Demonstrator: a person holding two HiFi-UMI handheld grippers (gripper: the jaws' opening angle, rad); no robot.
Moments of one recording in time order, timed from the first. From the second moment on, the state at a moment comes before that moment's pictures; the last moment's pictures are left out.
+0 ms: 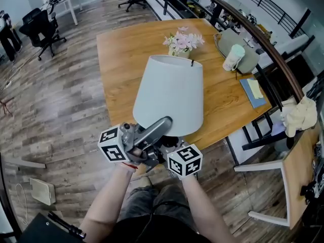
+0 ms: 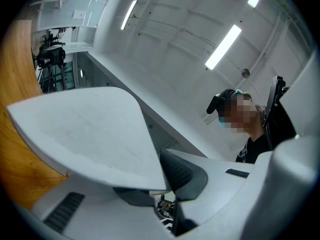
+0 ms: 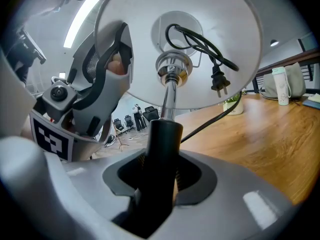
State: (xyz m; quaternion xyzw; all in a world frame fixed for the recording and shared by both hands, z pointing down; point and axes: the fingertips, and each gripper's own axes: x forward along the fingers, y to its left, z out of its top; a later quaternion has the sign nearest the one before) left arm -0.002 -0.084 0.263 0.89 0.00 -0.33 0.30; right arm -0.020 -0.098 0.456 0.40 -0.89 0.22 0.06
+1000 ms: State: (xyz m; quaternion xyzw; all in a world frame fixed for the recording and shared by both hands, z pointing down) left arm 0.014 -0.229 0.280 0.89 -0.07 -0.35 0.28; right arm -0.010 -0.244 0.474 0.33 -0.92 0.20 0.09
